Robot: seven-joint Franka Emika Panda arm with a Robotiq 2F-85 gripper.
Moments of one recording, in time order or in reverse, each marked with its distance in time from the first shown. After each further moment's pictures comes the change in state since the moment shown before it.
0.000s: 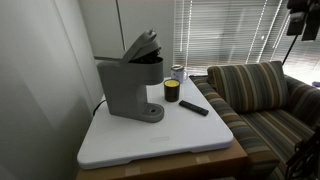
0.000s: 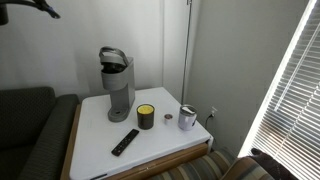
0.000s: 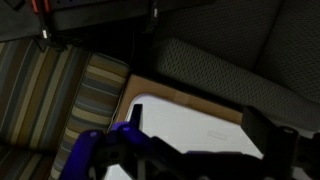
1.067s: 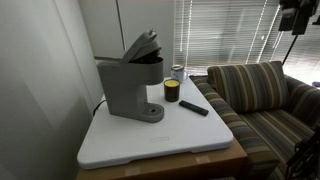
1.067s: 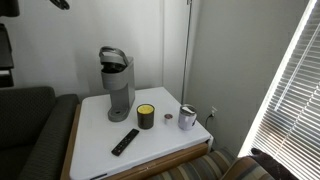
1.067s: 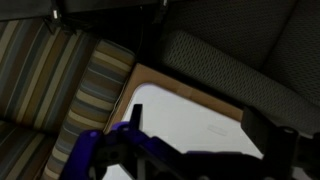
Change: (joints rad) arm 0.000 0.050 0.026 0.069 -0.043 0.000 -0.033
